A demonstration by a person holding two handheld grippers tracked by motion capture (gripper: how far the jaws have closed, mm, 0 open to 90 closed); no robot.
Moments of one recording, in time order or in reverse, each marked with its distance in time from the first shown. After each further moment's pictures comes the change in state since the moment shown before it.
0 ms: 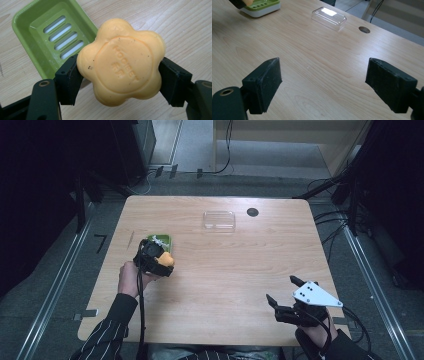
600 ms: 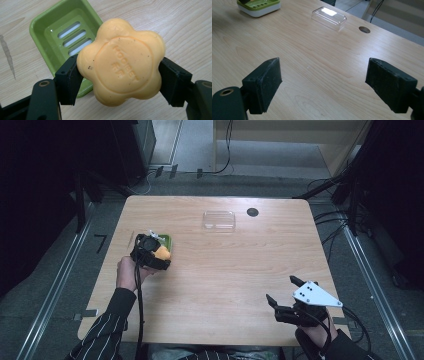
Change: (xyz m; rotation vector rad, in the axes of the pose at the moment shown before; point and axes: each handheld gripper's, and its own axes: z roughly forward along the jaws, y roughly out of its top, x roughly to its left) left arm 0.018 0.007 0.002 -0.020 0.014 -0.039; right arm 0.000 0.000 0.000 0.001 0.001 -0.002
